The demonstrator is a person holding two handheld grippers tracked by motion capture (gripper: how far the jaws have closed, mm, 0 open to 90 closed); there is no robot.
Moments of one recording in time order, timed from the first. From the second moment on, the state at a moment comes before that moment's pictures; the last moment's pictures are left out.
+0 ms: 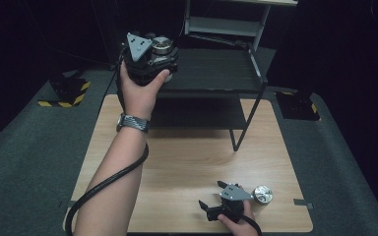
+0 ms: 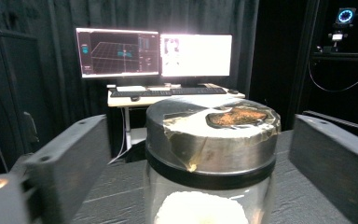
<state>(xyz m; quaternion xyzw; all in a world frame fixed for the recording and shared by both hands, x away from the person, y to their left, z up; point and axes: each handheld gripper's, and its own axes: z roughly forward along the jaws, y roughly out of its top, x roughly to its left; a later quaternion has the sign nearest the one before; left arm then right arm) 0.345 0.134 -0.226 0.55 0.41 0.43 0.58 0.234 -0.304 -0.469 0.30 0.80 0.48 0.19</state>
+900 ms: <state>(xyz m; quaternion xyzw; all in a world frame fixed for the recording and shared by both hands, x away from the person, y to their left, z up) 0.310 0.146 -0.242 0.55 0.38 0.43 0.60 0.233 -0.302 -0.468 0.30 0.80 0.48 0.19</state>
